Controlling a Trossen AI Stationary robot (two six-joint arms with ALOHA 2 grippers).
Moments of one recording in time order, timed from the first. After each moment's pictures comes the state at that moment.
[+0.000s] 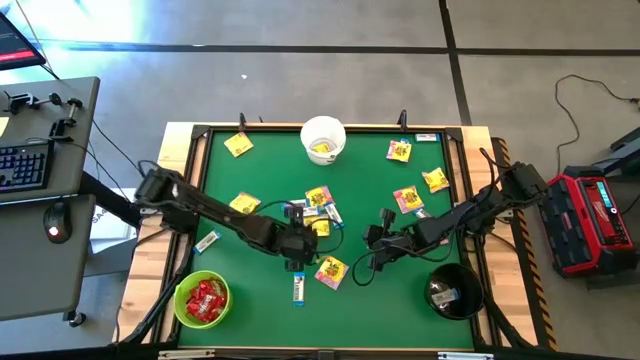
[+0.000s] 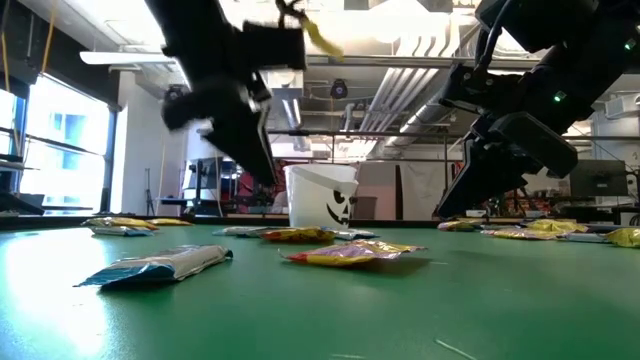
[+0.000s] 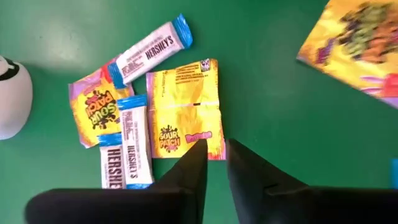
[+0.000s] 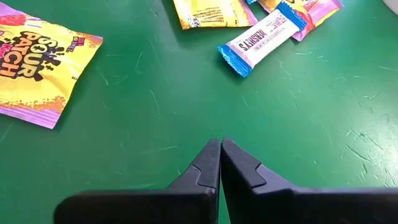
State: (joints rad) left arm -0.31 1.81 1.19 -0.58 -0.48 -0.15; right arm 0.37 1.57 0.67 -0.08 0.51 0.42
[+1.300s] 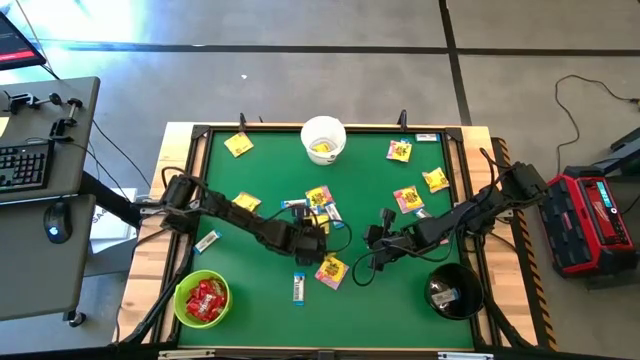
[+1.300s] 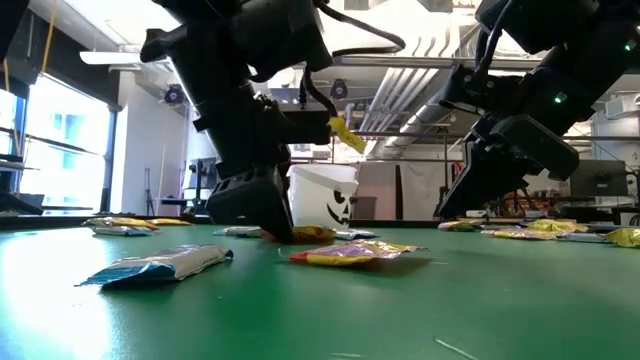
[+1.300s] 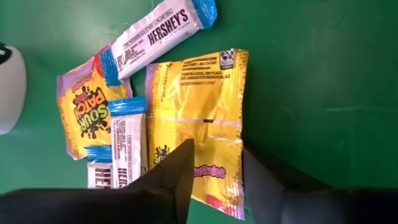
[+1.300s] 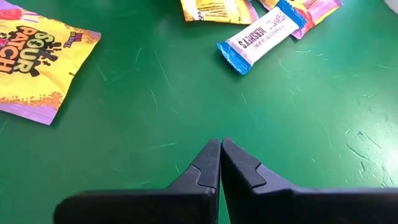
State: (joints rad) left arm -0.25 2.00 1.19 -0.45 -0.58 -0.15; right arm 0.37 1.58 0.67 -0.09 0.51 0.42
